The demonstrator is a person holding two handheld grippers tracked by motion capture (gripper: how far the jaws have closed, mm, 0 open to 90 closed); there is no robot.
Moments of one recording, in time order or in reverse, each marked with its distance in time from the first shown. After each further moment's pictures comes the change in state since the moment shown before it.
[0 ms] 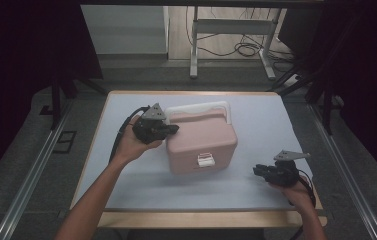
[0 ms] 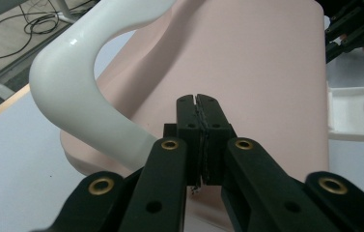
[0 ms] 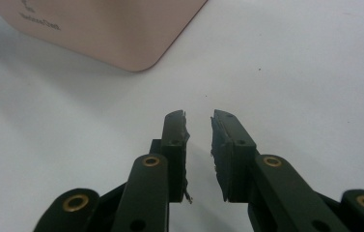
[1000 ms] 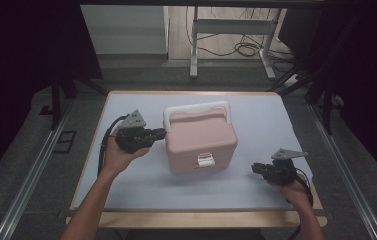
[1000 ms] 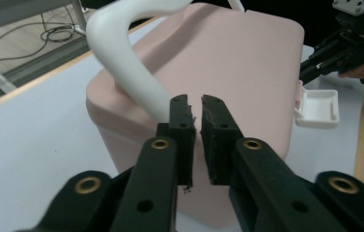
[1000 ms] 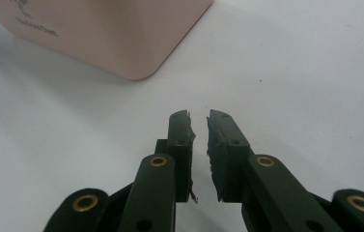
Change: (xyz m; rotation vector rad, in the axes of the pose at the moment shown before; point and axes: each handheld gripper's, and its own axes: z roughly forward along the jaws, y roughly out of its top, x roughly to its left) left arm -0.008 -0.037 -0.038 -0.114 0.026 -0.122; right arm 0.002 0.004 0.006 -0.018 -0.009 -0.017
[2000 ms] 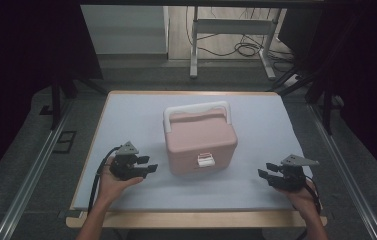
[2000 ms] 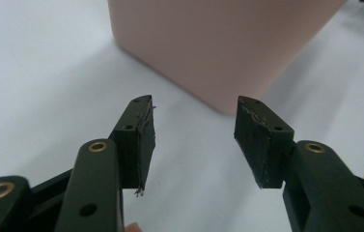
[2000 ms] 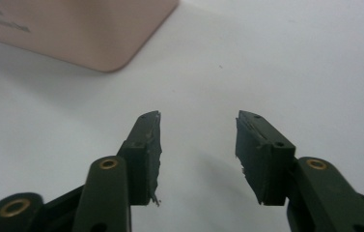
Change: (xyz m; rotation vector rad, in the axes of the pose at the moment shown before) left arm -0.007 -0.102 0.018 0.194 0.033 -0.212; right arm -0.002 -0.021 -0.020 -0.052 -0.116 0.022
